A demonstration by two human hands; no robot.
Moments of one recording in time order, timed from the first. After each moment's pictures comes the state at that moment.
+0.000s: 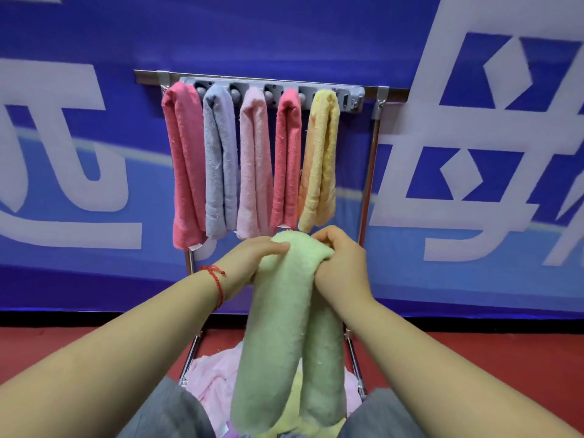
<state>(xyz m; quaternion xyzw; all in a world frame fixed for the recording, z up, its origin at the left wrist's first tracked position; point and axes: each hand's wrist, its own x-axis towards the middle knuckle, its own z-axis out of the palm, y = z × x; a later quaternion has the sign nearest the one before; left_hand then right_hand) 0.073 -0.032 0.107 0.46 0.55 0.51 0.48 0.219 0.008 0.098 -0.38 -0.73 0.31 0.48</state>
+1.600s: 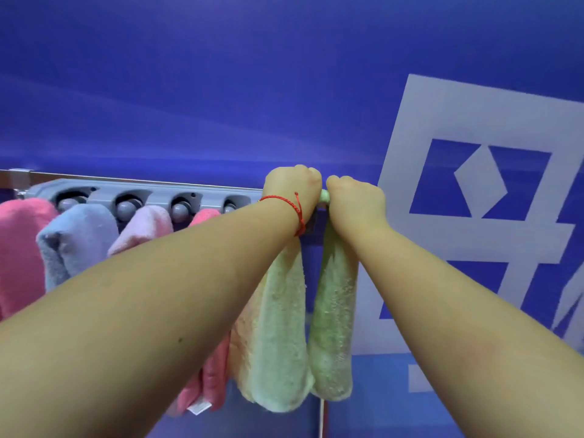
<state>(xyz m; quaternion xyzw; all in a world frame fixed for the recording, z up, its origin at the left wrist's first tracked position) 0.116 0.295 0.352 0.64 0.69 0.09 -0.32 0.217 0.327 0.339 -0.50 -0.78 -0.29 0.24</state>
